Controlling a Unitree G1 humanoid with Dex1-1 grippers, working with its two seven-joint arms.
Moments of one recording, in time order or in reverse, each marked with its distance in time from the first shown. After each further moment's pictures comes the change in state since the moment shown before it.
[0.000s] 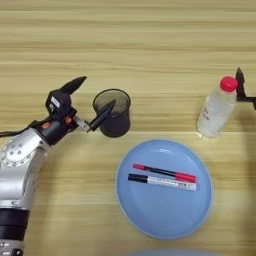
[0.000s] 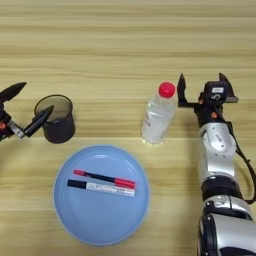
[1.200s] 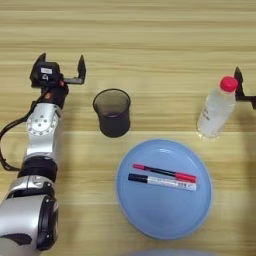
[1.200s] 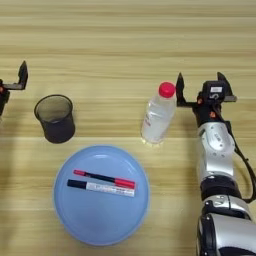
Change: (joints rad) left arm -0.378 -0.095 0.117 0.720 0.241 -0.369 0.508; right arm -0.002 0.006 0.004 -0.008 -0.003 -0.003 -0.003
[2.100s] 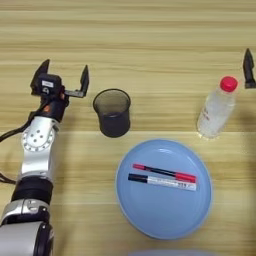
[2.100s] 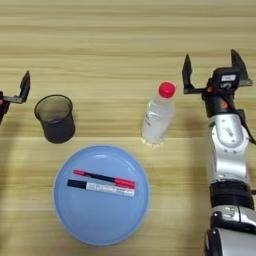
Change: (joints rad) left arm 0.167 -0.003 -0.034 -0.231 -0.002 0.016 -0.051; right arm 0.095 -0.035 0.004 -0.419 -0.008 0.085 -0.010
